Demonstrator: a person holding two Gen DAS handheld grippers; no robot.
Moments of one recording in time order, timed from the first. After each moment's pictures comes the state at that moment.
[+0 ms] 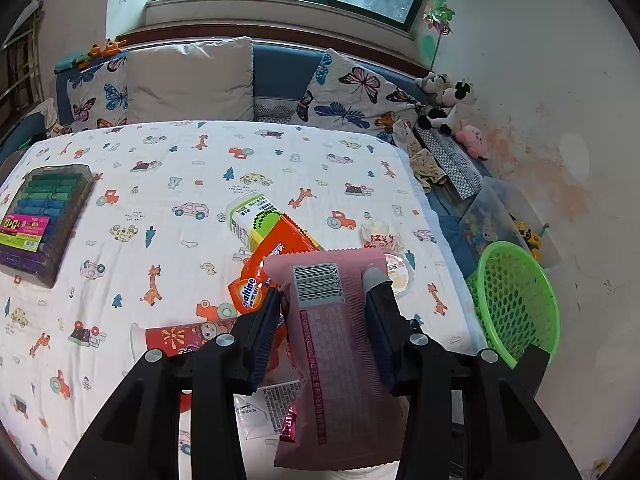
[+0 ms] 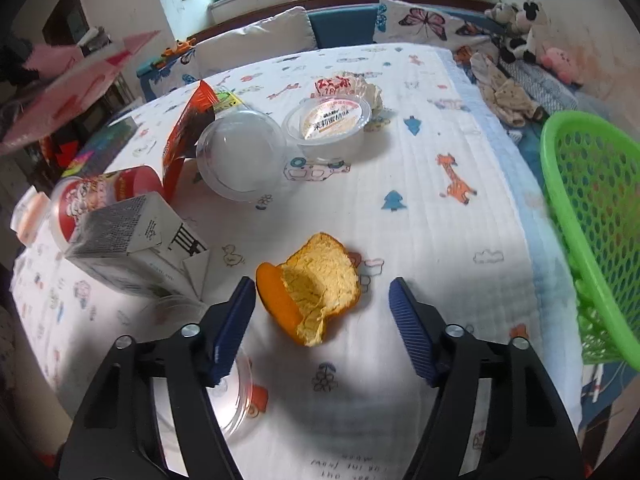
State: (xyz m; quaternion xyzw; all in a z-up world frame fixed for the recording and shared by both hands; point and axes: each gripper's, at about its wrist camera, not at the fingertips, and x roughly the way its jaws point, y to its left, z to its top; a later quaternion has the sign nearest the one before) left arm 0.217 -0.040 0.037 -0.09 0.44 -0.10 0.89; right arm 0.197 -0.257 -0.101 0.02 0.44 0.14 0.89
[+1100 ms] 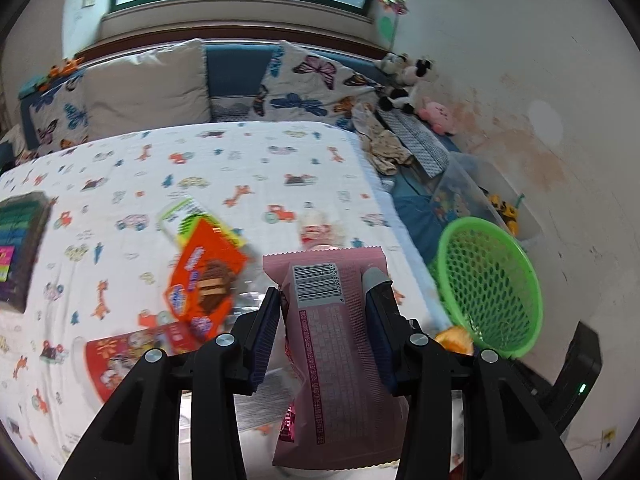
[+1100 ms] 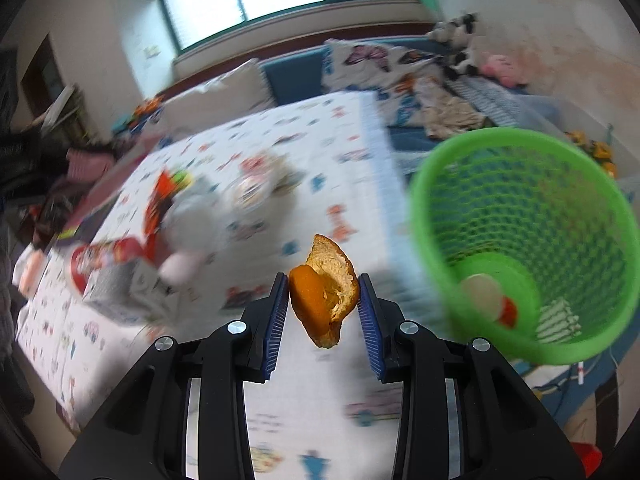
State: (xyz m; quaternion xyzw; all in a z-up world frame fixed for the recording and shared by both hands) left arm 0.222 -0.109 0.037 -0.05 0.44 -0.16 0.88; right arm 0.163 -0.352 -0.047 0.08 0.38 0.07 0.92
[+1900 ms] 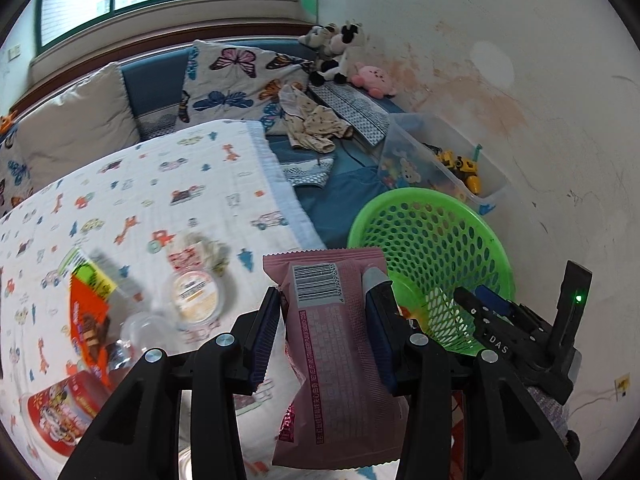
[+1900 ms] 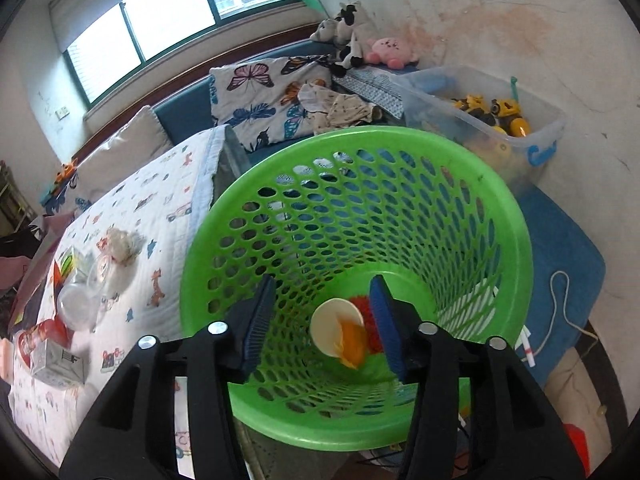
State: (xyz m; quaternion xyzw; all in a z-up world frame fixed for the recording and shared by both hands) left arm 0.238 -0.242 0.034 0.02 0.45 -0.24 0.86; right arm 0.177 -0.504 -0.057 0.15 0.38 -0.07 0.91
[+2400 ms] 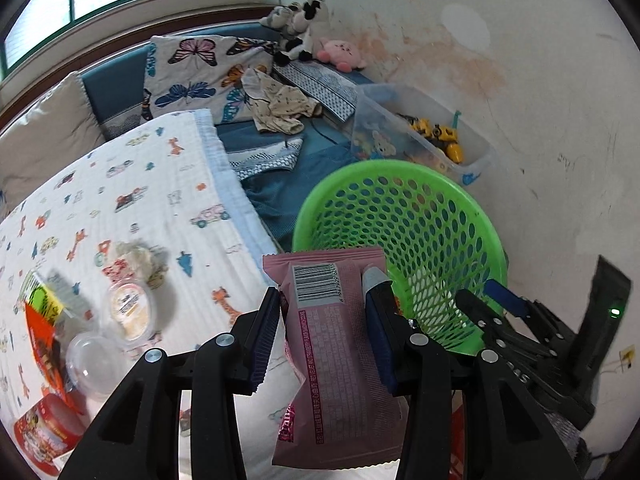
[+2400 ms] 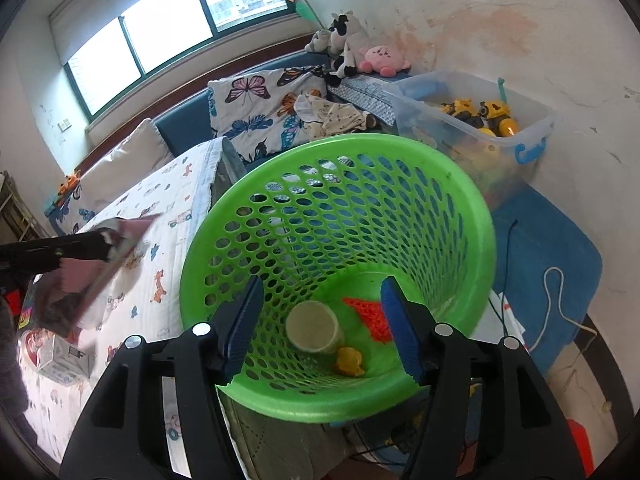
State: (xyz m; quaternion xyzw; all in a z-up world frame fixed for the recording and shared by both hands) left arm 0.242 -0.308 0.007 0.07 0.47 -0.28 0.83; right arm 0.147 -0.518 -0.049 0.16 0.36 -0.08 0.92
